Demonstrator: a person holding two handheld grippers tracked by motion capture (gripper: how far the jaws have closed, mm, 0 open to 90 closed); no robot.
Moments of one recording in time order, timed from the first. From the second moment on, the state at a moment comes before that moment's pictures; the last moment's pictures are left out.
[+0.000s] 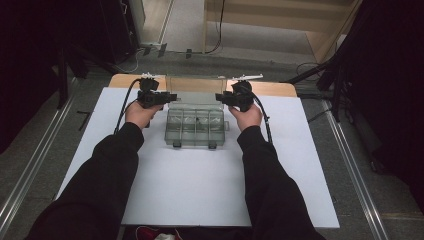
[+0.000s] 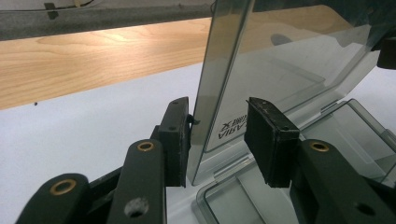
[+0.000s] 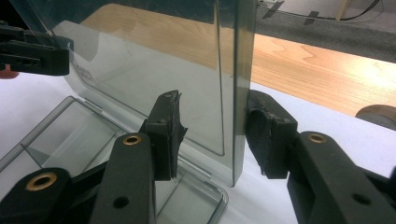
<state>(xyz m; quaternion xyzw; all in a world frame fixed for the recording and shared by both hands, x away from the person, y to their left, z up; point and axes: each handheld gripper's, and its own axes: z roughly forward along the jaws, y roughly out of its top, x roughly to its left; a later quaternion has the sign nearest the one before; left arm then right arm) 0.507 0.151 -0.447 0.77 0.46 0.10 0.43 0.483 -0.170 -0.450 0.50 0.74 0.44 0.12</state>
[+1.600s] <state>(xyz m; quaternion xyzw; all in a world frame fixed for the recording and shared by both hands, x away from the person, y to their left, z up) 0.489 0.192 -0.439 0.80 0.45 0.04 0.39 0.458 -0.176 -0.451 0.47 0.75 0.45 0.13</state>
